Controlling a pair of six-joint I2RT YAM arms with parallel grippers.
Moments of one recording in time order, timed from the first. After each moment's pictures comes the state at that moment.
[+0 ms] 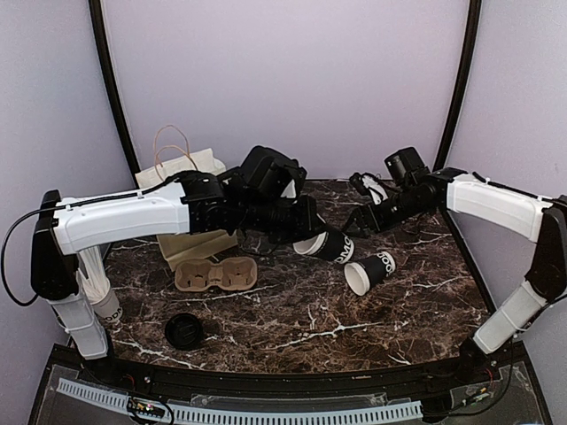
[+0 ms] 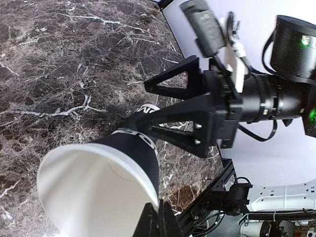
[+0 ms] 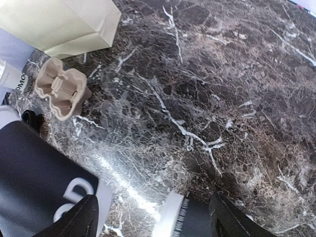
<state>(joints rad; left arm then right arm) -1.06 1.76 1.61 -0.45 -0.02 -0.89 0.49 1.55 1.22 -0.62 -0.41 0.02</state>
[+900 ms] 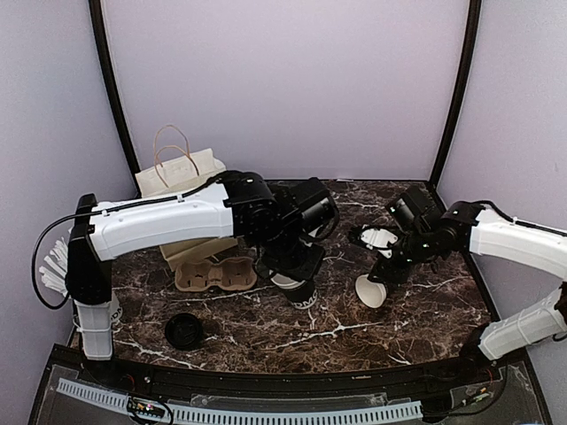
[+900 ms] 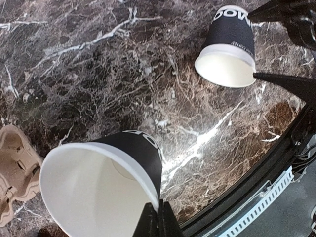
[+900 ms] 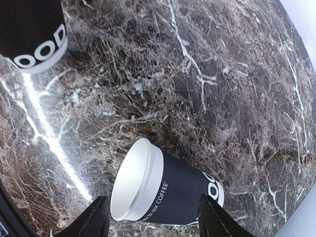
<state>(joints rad) -1.16 1.99 1.94 -1.09 -0.12 -0.61 0.72 1.25 0.95 -0.73 0.00 -0.41</state>
